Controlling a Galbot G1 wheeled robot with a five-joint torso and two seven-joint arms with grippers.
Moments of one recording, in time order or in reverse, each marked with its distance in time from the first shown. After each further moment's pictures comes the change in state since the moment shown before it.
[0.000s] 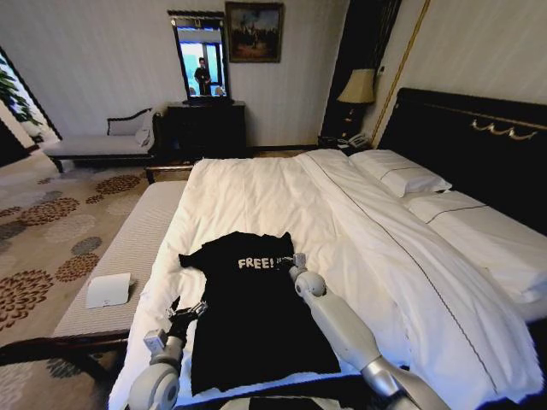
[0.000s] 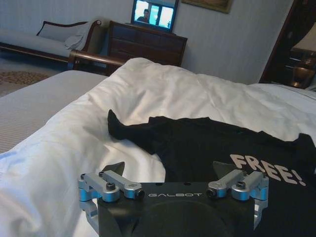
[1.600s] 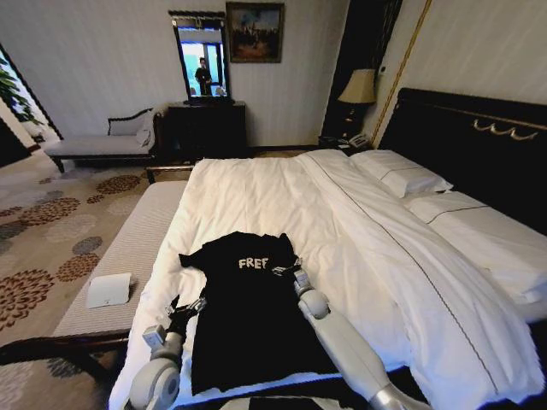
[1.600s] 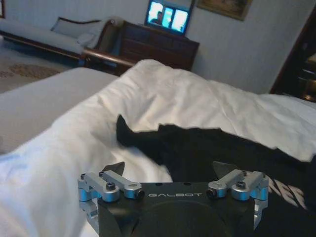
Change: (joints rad) left arm -0.095 -0.003 -0.022 0.045 -0.092 0.030 -0.021; right arm -0.204 -0.008 0.150 0.129 -0.306 0.271 0.053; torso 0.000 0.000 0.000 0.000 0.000
